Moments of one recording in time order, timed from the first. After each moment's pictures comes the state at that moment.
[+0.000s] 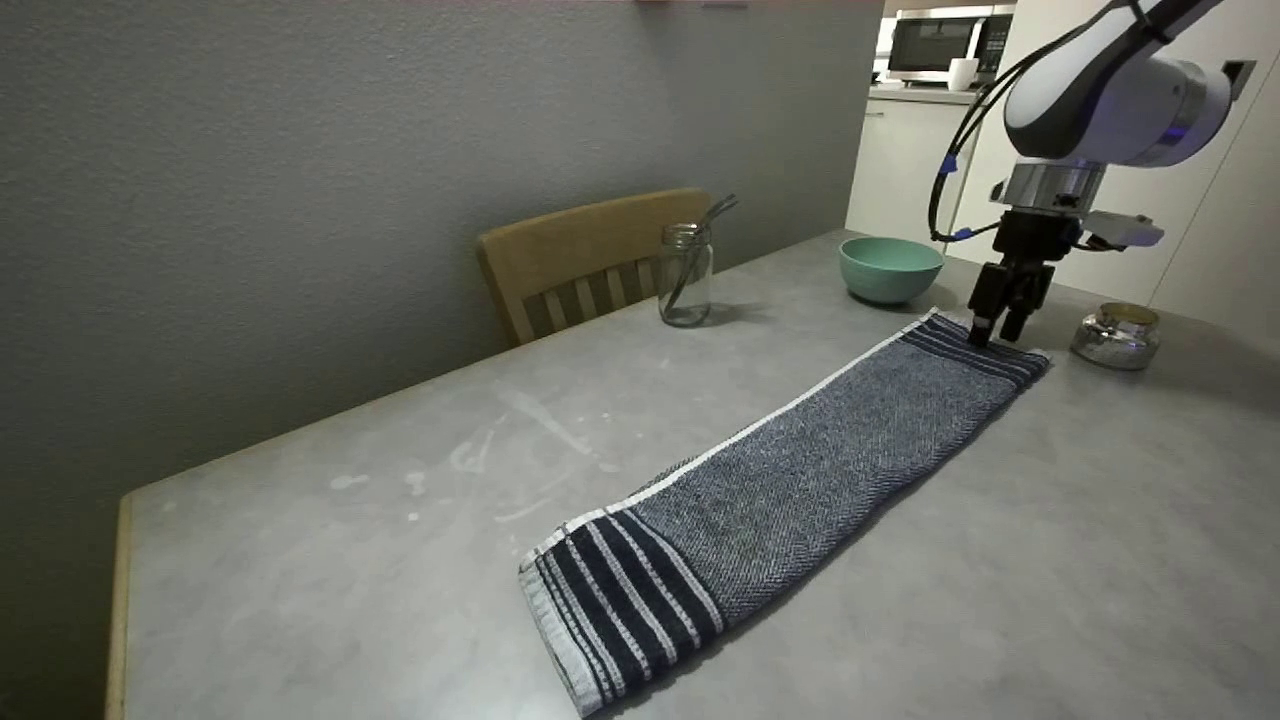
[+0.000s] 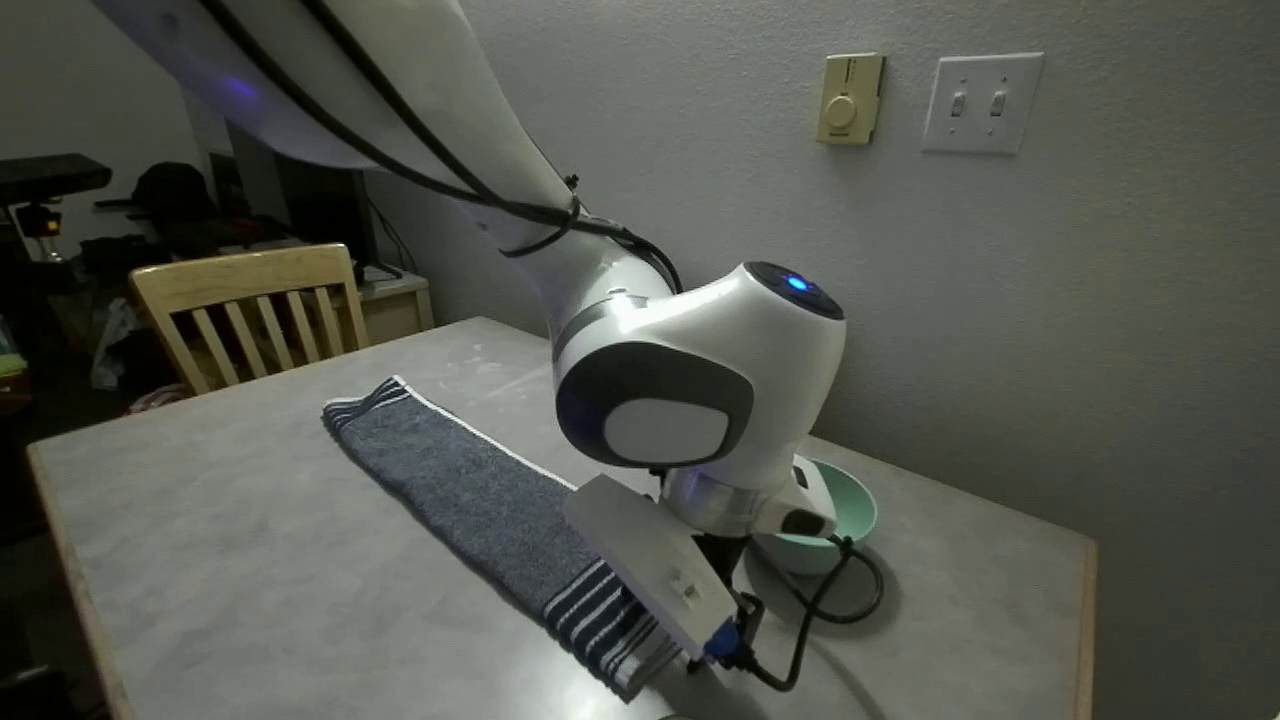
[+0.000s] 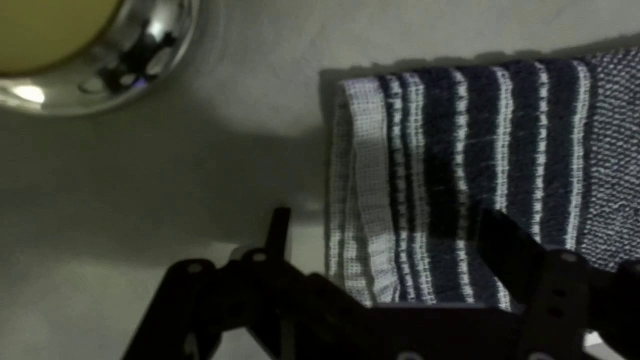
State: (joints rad) arm -0.48 0.72 -0.01 -1.78 0.25 2.35 -0.59
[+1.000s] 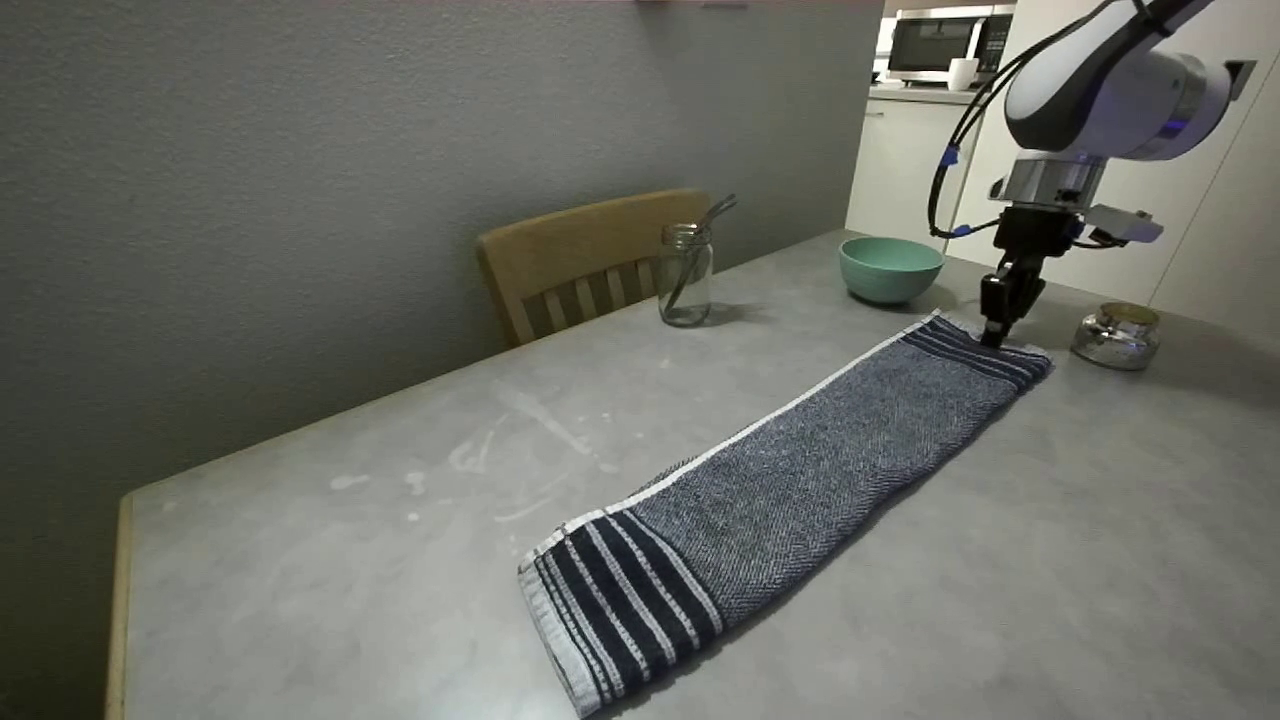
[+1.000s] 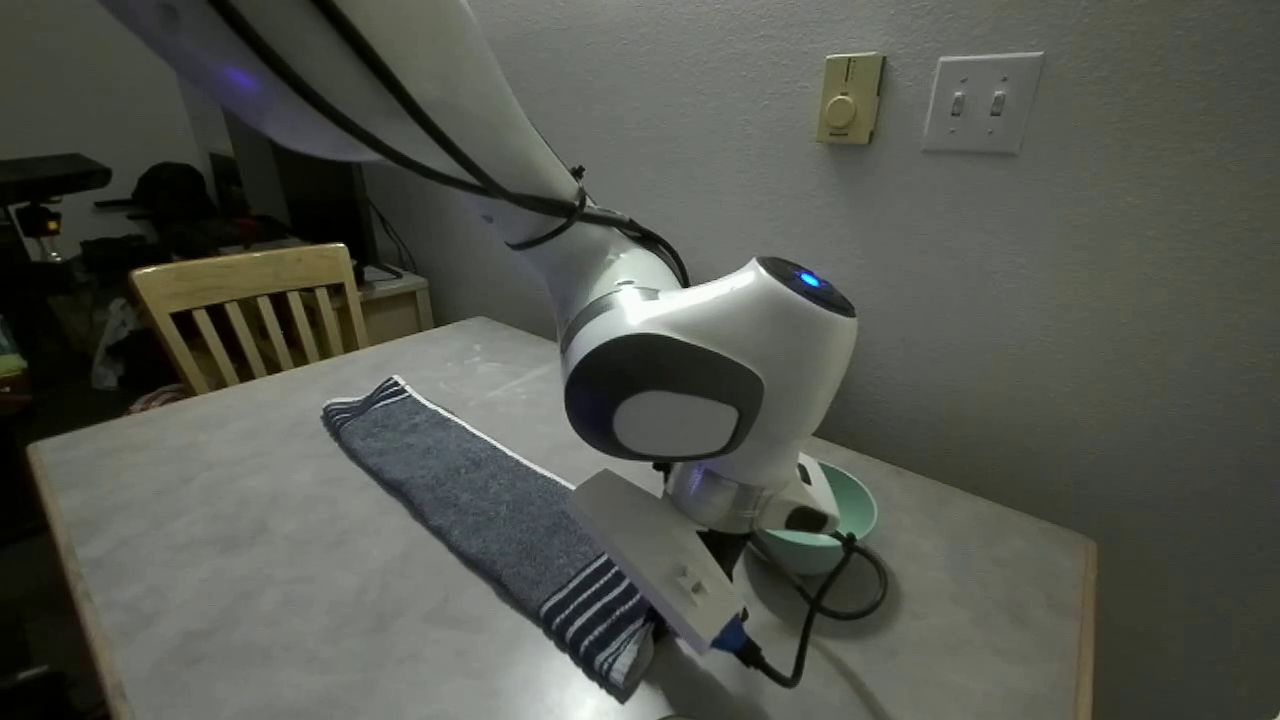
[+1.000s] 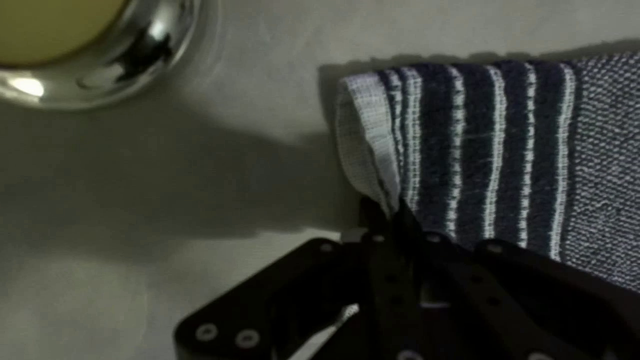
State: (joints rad) arm -0.49 0.72 0.00 -1.76 0.25 2.30 -0.61
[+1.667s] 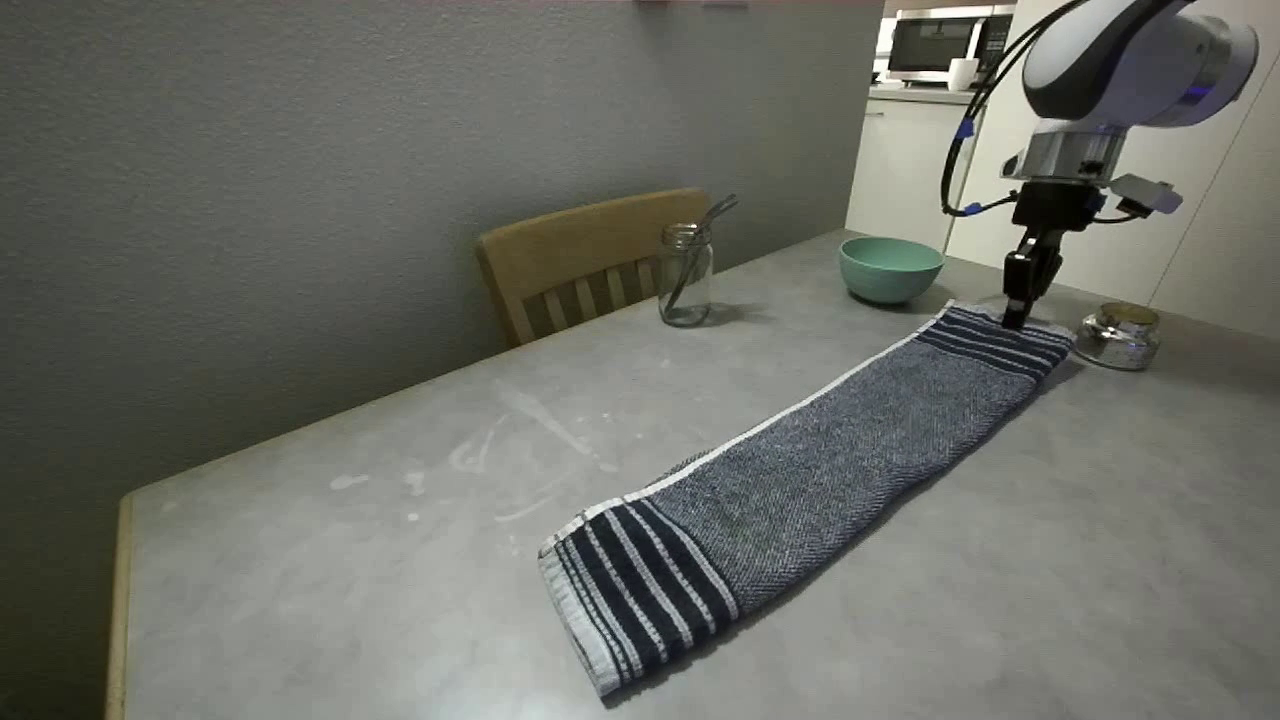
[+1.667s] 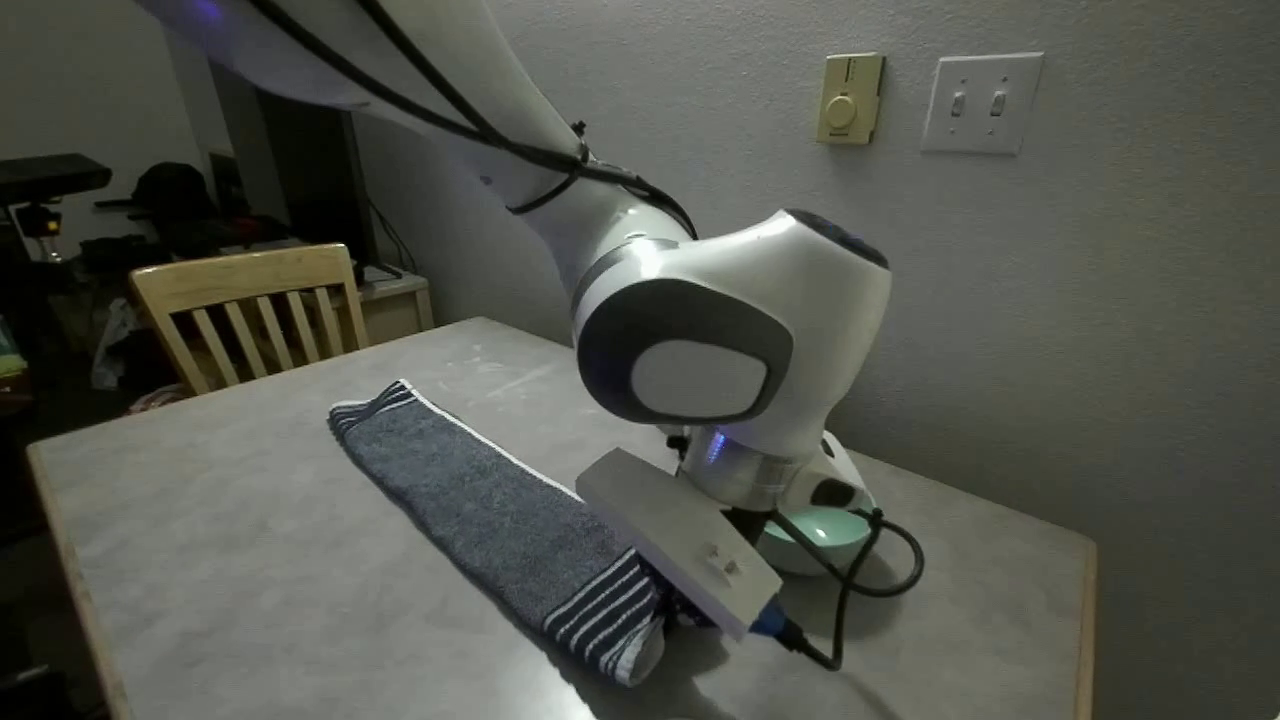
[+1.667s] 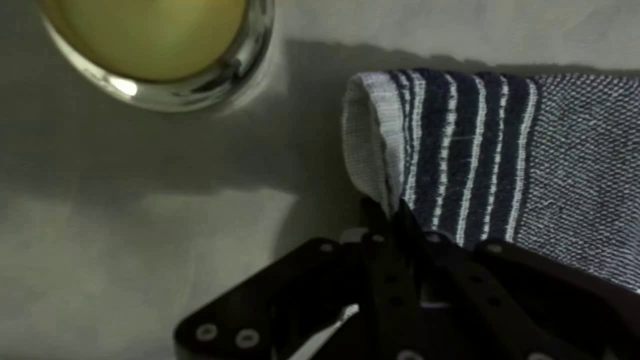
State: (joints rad) arm -0.49 0.66 -0.03 -1.76 0.22 2.22 -0.67
